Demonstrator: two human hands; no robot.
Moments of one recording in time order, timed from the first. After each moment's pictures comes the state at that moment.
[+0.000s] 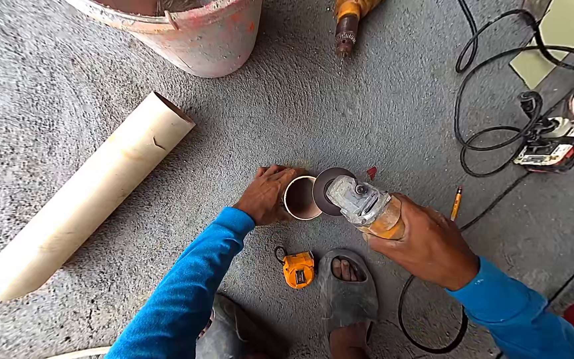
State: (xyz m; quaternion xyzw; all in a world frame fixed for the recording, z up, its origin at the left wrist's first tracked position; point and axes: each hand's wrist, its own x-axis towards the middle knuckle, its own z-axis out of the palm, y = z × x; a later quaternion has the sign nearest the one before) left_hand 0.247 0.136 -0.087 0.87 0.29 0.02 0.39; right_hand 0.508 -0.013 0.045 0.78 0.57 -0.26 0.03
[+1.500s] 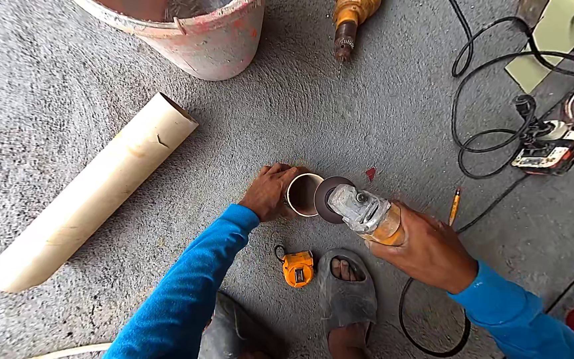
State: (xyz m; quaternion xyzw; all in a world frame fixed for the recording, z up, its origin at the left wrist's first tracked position) left_hand 0.253 0.134 -0.088 0.88 0.29 0.04 0.38; right_hand 0.516 -0.029 0.040 0.76 0.59 -0.26 0.03
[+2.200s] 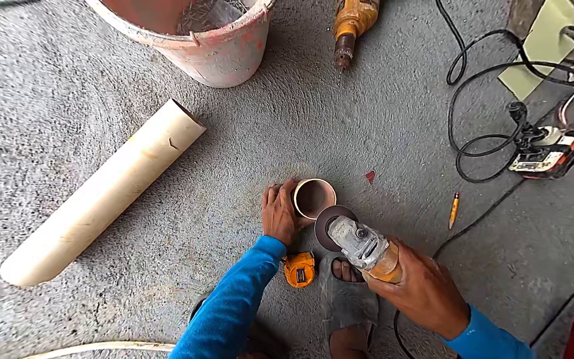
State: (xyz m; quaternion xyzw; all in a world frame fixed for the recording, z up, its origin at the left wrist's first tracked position) left_hand 0.273 0.048 -0.114 0.79 0.51 0.25 0.23; right_hand 0.491 -0.092 0.037 0.77 0.59 -0.24 -0.02
